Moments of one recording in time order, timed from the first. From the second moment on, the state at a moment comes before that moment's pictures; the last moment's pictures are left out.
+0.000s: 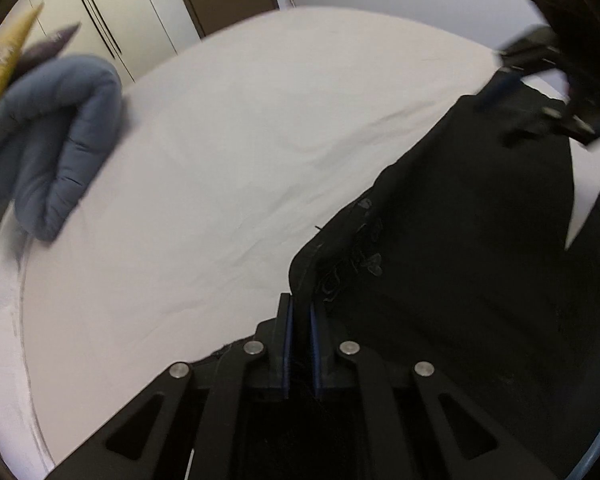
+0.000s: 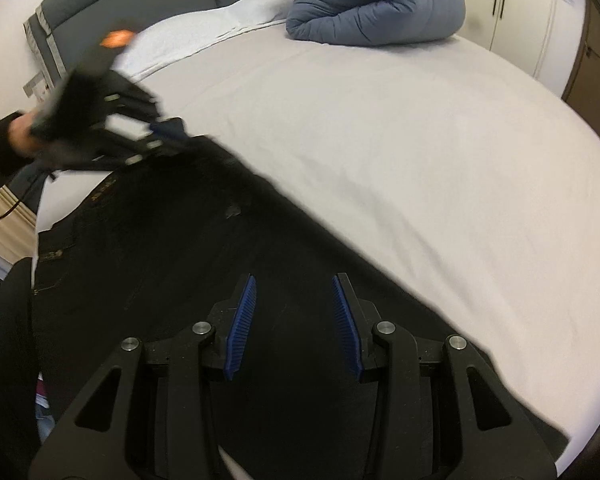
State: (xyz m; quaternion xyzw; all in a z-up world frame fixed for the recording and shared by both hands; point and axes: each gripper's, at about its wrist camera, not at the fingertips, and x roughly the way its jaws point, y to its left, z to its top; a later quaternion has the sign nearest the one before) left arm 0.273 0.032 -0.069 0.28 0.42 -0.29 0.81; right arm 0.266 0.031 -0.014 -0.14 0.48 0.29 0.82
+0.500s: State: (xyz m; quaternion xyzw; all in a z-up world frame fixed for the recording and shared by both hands) left arm 0.260 0.037 -0.062 0.28 0.41 -0.30 0.82; right arm 0.320 0.112 -0.039 -0.24 0.50 0.30 0.78
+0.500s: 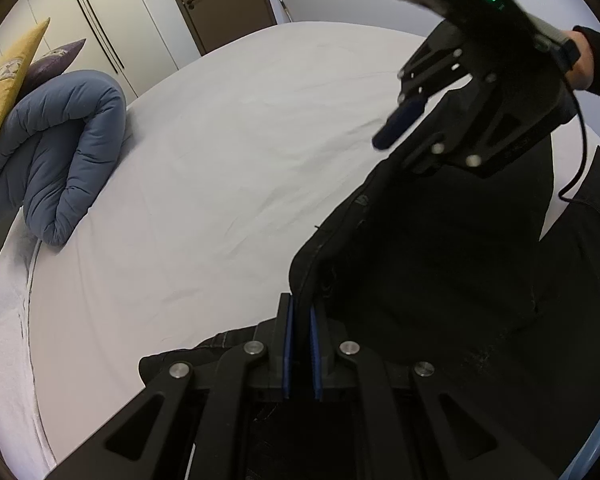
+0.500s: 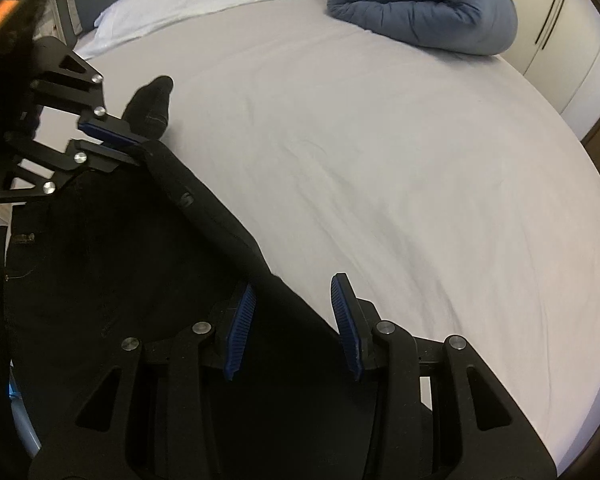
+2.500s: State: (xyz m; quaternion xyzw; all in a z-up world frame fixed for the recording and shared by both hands) left arm -0.033 0.096 -0.132 0.43 0.36 -0.35 0.75; right arm 0.020 0.260 -0.155 -0.50 0.42 0.25 0.71
